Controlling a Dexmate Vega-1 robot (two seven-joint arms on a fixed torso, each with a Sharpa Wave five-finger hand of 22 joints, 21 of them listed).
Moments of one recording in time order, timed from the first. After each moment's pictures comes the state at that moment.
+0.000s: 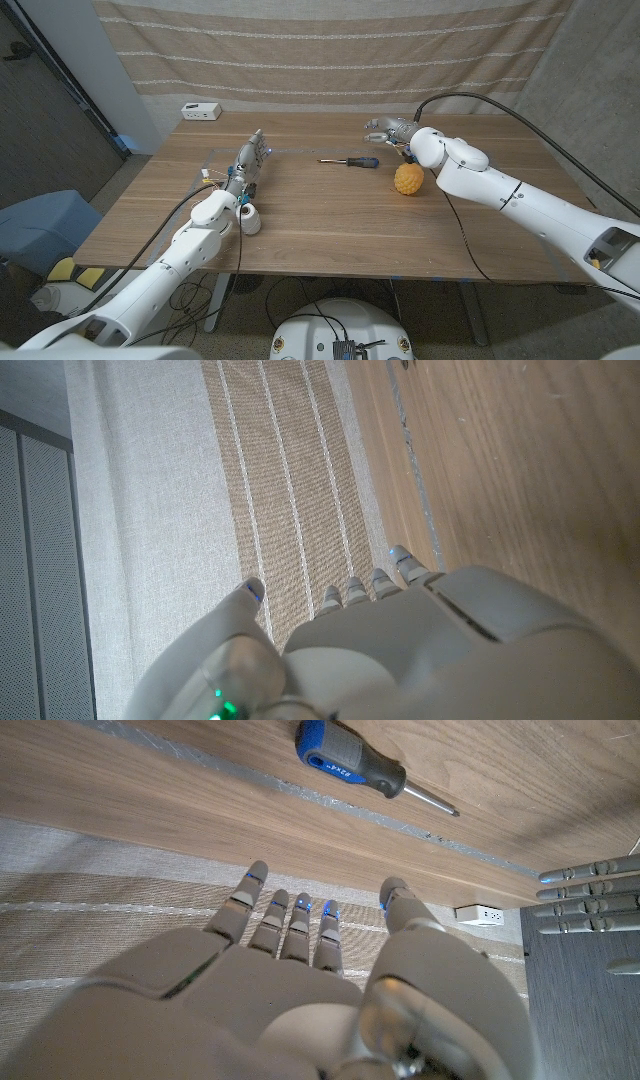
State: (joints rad) left arm 0.92 0.54 0.35 -1.39 -0.68 -0.27 -0.01; left_hand 0.16 0.14 0.42 0.13 0.28 -0.17 -0.07 0.18 0.17 -0.17 -0.02 0.20 0.18 -0.18 0.01 0.19 0.17 -0.17 0.00 0.47 0.17; right arm -0.47 -0.75 -0.86 -1.85 -0.41 -0.56 0.21; right_hand 0.52 0.18 0.45 -0.14 0.18 0.23 -0.04 0.21 0.18 0.20 0.02 0.22 0.19 0.15 0.00 0.24 0.19 0.27 0.07 0.23 0.17
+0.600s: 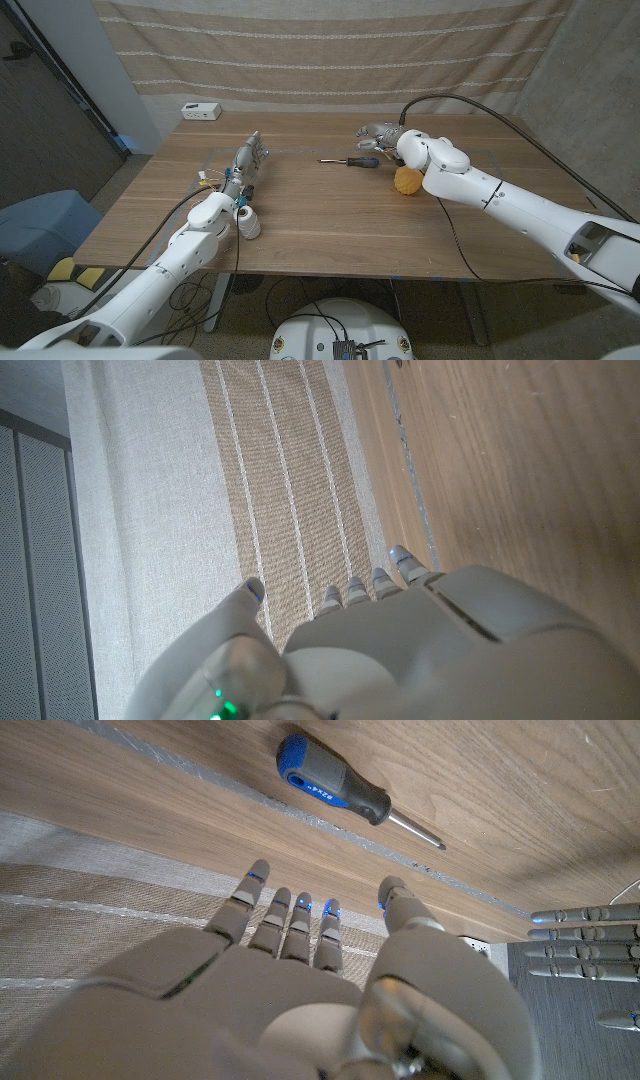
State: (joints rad) left arm 0.94 0.55 0.34 -1.41 -0.68 -0.27 -0.01; left_hand 0.16 0.14 0.42 0.13 0.28 -0.17 -0.07 0.18 0.17 -0.17 -0.01 0.20 0.18 -0.17 0.02 0.19 0.17 -0.17 0.00 0.46 0.17; right arm -0.43 -0.68 -0.94 -1.79 -0.53 -0.57 0.29; right_hand 0.56 0.18 0.46 -0.14 0.18 0.24 -0.05 0.21 0.18 0.22 0.01 0.22 0.19 0.17 -0.02 0.24 0.19 0.30 0.06 0.23 0.17
